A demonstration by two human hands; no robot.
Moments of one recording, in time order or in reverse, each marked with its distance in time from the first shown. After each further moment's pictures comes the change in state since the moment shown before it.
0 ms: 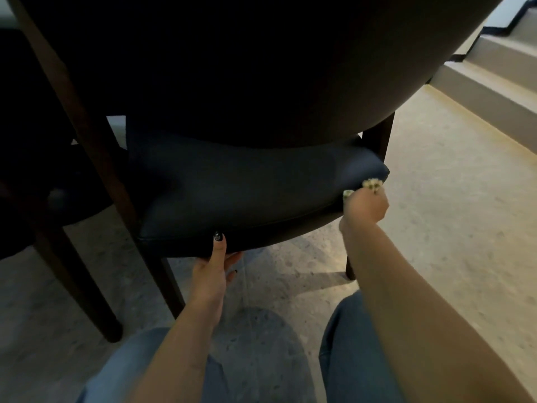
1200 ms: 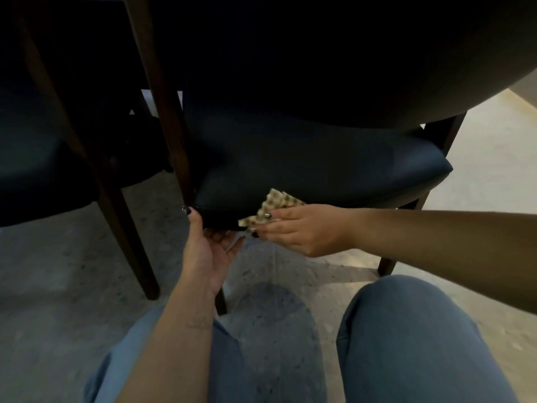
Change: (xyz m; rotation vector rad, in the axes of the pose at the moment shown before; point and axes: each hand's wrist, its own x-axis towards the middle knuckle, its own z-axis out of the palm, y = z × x) left_hand 0.016 0.021 -0.065 -0.489 0.104 -0.054; right_hand -0.099 0.028 0.025 0.963 0.985 2.565
